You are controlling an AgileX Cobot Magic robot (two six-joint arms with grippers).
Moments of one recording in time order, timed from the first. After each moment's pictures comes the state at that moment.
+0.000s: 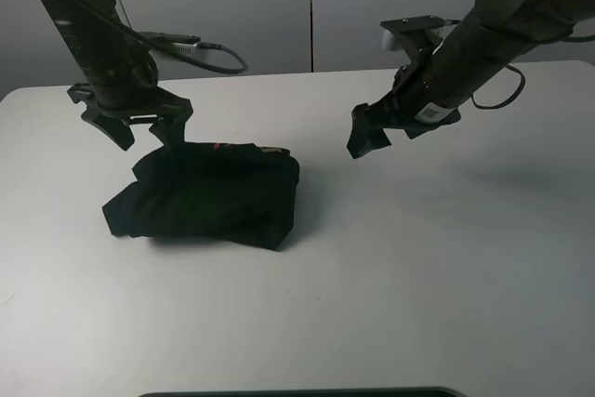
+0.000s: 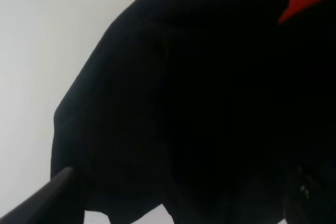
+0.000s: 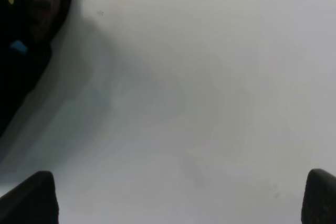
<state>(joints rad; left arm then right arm) -0.48 1.93 -1.34 -0.03 1.03 0.00 0.38 1.80 -1.02 0.41 0.56 -0.42</state>
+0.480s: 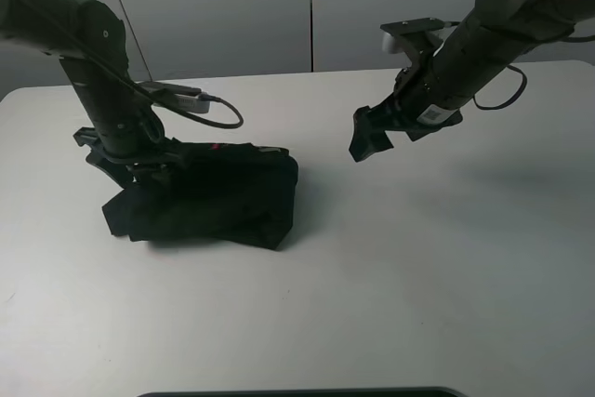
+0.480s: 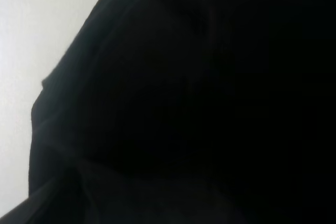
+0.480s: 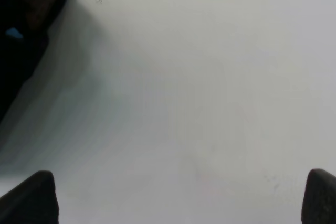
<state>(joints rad) -0.48 2.00 -1.19 0.02 0.86 -0.05 0.38 1.80 -1.02 0.40 0.58 -0.42</state>
